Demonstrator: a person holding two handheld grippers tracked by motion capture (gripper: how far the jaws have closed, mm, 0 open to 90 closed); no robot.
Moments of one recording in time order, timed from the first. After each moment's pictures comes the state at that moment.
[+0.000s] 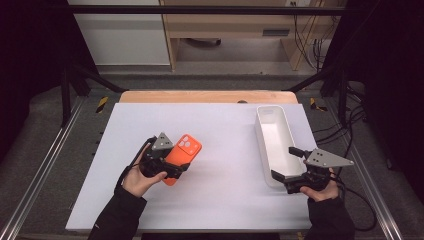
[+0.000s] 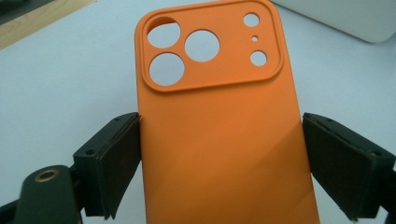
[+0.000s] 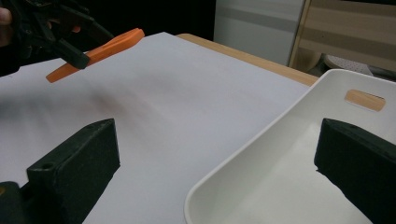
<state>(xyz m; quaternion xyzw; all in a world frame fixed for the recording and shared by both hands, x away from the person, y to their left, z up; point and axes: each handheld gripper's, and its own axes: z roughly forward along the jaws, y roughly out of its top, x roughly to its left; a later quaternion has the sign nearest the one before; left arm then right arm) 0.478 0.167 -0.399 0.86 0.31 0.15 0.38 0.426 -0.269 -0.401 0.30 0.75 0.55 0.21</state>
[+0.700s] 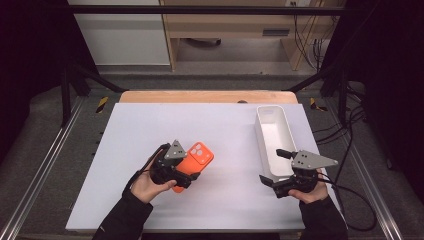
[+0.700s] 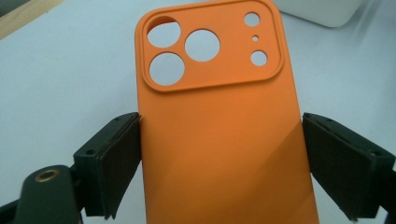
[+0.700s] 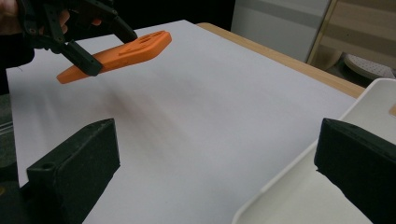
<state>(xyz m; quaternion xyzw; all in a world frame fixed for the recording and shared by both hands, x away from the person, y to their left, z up) 0.463 0.140 -0.400 0.88 0.26 0.14 0.38 0.423 -0.239 -0.398 0.26 0.78 0.53 0.20</state>
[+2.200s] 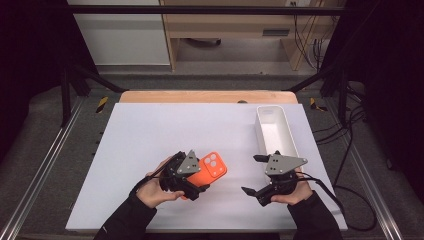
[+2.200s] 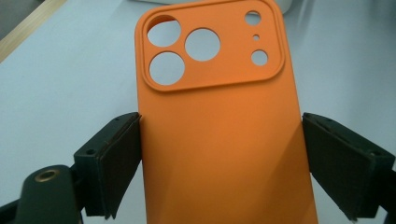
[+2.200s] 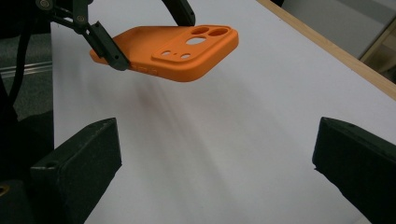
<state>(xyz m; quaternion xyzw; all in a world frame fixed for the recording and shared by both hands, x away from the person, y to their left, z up) 0.442 0.113 -0.398 0.91 0.14 0.15 0.37 0.424 -0.189 -0.395 0.16 0.85 0.47 0.17</state>
